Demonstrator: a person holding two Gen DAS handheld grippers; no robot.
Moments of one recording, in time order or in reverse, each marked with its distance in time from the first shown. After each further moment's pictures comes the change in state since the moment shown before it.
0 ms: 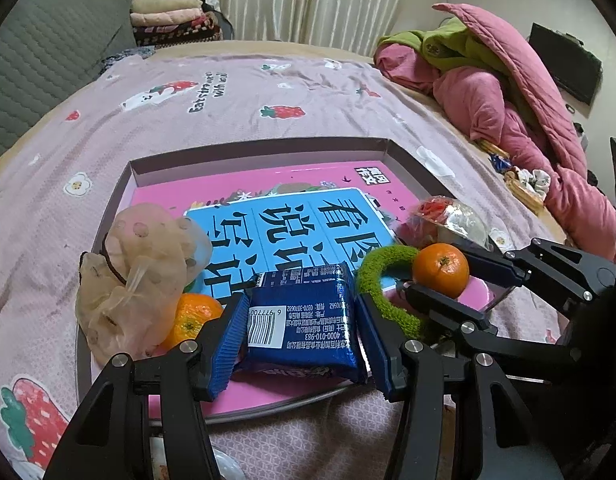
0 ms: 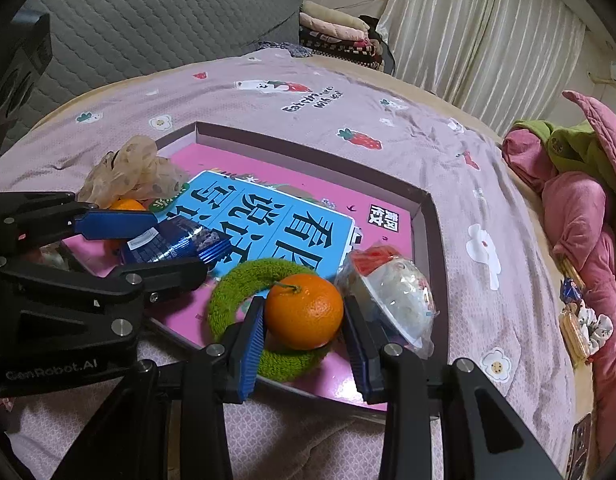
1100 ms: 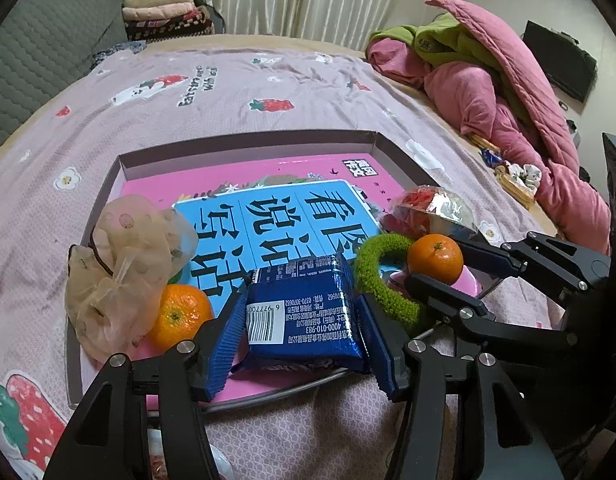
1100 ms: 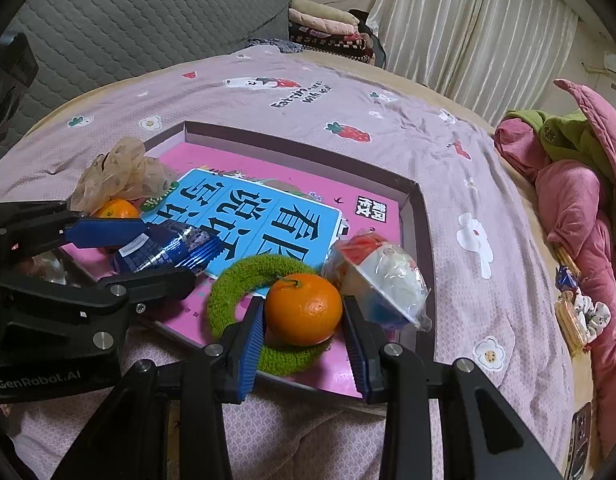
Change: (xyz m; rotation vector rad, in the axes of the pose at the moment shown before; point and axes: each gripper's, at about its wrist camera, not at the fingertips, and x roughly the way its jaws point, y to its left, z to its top) left arm 0.000 -0.004 -0.002 0.002 0.026 -0.037; right arm -0.004 -0.007 -0.002 0.033 0.020 -0.014
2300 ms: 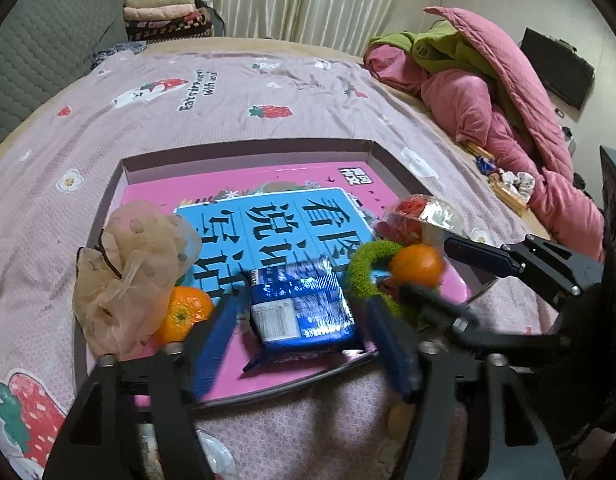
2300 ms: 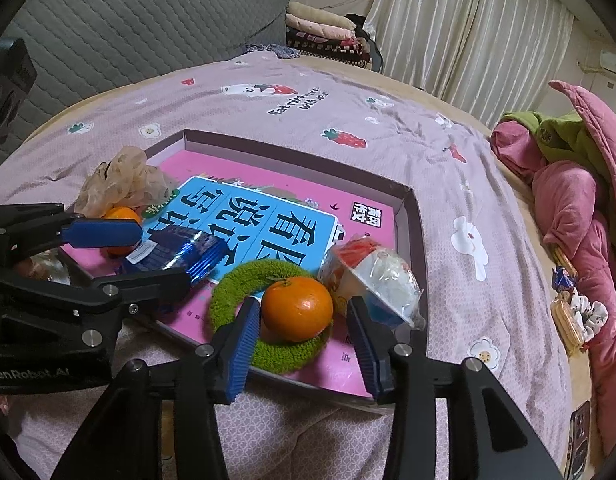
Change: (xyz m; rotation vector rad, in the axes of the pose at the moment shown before) left arm -0.011 0.002 0.002 -0.015 -0.016 -0.034; right arm -0.005 -0.002 0.001 0.003 -0.023 0.001
